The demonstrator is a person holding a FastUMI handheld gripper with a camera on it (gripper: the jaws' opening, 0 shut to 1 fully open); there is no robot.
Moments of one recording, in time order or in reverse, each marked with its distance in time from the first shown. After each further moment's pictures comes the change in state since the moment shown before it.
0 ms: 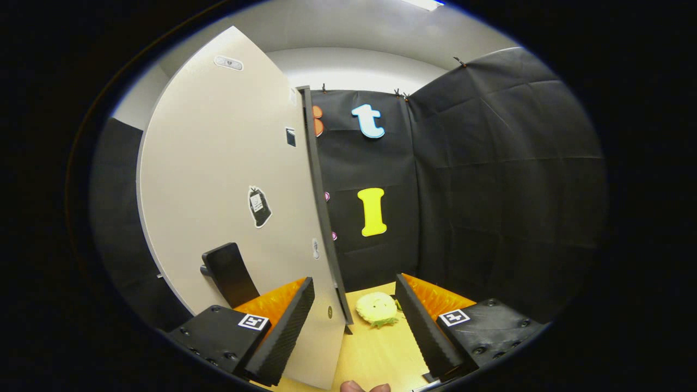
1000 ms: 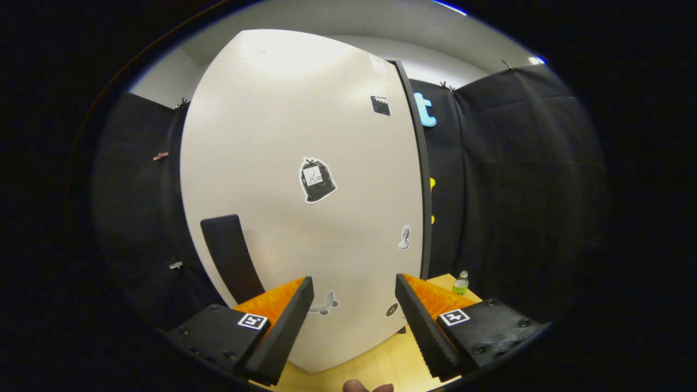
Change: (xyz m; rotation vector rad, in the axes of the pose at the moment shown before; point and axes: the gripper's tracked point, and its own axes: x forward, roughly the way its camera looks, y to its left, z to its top) arm 0.053 0.186 -0.051 -0.049 0.057 0.104
